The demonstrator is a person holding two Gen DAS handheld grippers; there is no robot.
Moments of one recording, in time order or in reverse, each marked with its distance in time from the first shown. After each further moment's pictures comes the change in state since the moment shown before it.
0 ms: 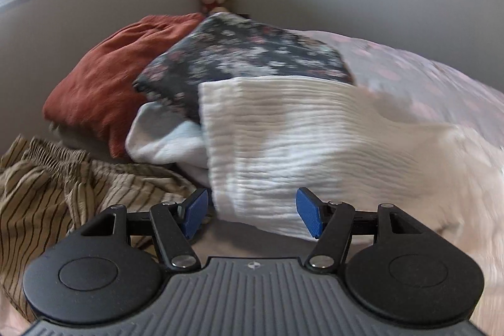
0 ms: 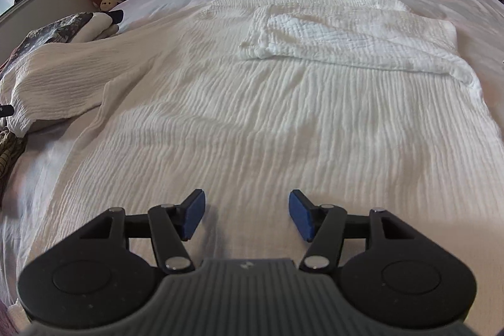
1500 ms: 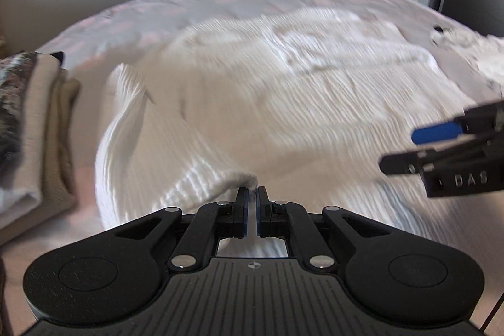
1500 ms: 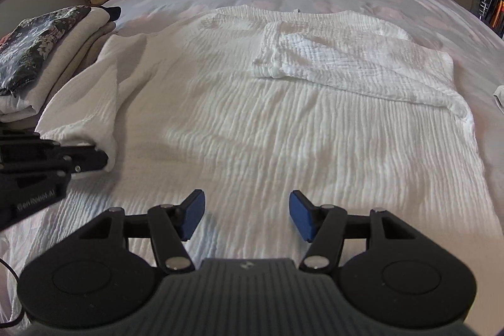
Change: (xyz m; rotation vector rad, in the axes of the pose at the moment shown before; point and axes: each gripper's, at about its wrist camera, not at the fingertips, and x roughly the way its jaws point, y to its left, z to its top) left arm -0.035 -0.188 -0.102 0.703 0.171 -0.616; right arm -0.001 0.039 0.015 -0.066 -0.018 -0.102
